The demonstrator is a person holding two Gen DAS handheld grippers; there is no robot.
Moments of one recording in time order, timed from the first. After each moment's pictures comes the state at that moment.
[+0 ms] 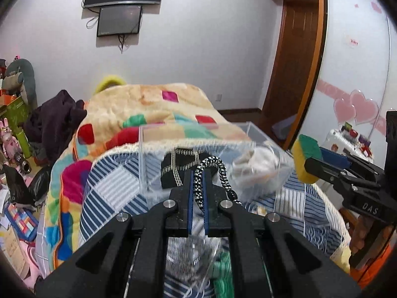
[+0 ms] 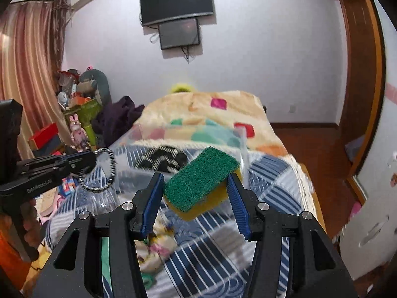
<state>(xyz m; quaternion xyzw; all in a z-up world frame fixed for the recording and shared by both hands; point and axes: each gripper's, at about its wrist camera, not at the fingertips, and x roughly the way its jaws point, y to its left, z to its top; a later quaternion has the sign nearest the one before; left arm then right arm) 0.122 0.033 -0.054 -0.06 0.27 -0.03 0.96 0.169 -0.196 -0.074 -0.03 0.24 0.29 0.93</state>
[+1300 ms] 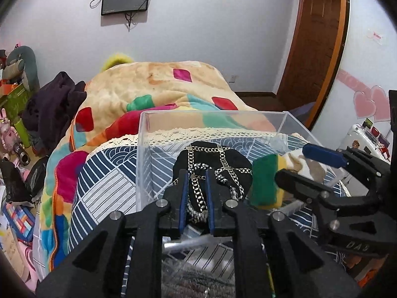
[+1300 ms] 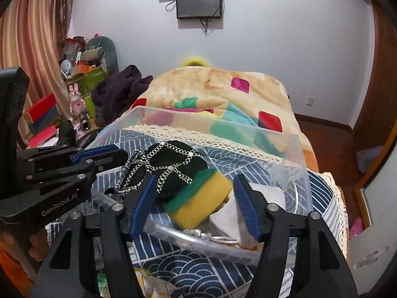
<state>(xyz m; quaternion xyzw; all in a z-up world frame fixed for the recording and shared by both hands) 0.201 0.053 -0.098 -0.07 0.34 0.00 0.94 0.231 -0.126 -0.103 -0.10 0.30 0.31 0.90</state>
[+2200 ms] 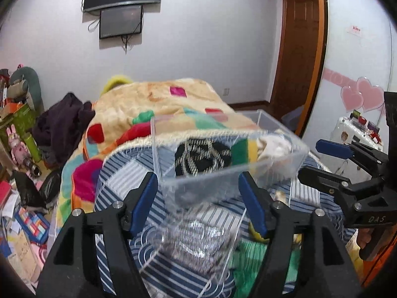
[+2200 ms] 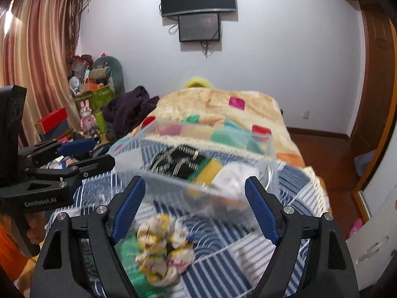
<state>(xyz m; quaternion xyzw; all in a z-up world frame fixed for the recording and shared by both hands) 0.112 0.040 -0.078 -0.03 0.30 -0.01 0.95 0.175 -0.161 -0.092 -0.07 0.25 0.32 0.91</state>
